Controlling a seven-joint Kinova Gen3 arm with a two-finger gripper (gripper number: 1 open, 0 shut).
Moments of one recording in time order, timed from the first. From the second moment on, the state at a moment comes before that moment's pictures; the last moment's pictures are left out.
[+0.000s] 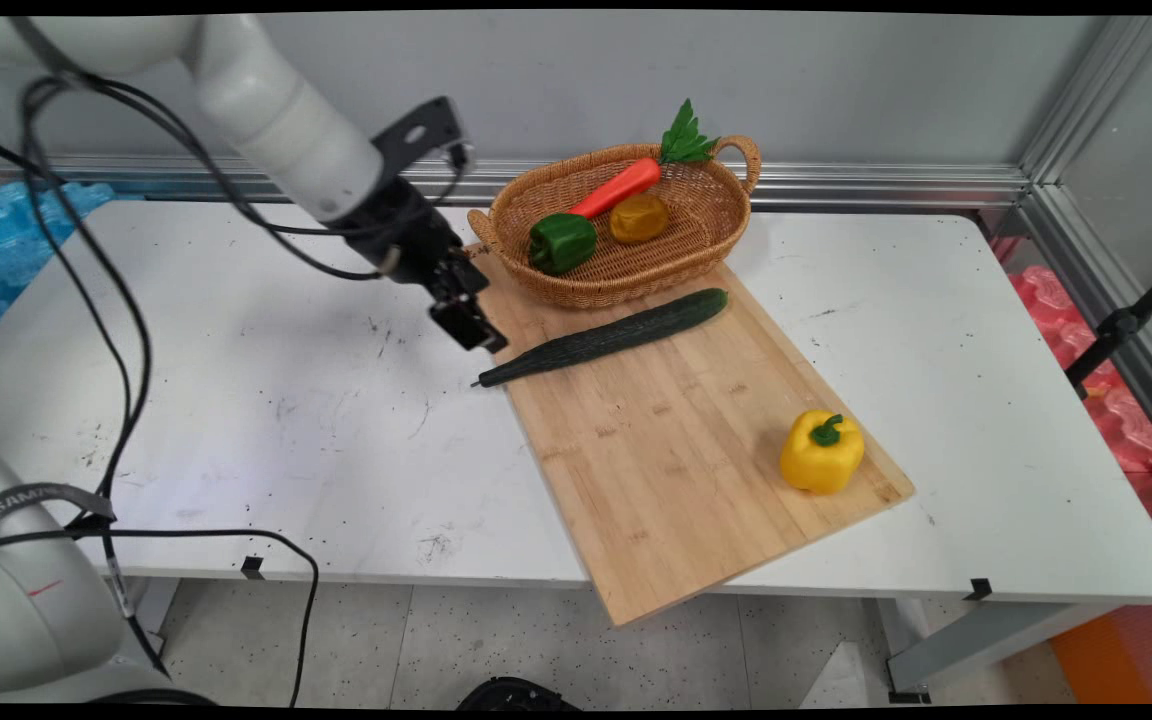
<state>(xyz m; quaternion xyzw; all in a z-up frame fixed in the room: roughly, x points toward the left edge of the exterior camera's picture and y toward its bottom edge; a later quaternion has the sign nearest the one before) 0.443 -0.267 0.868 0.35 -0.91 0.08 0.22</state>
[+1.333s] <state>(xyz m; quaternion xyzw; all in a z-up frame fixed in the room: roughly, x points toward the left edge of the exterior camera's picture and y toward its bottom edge) 0.343 -0.335 0.778 0.44 -0.87 0.09 0.20</state>
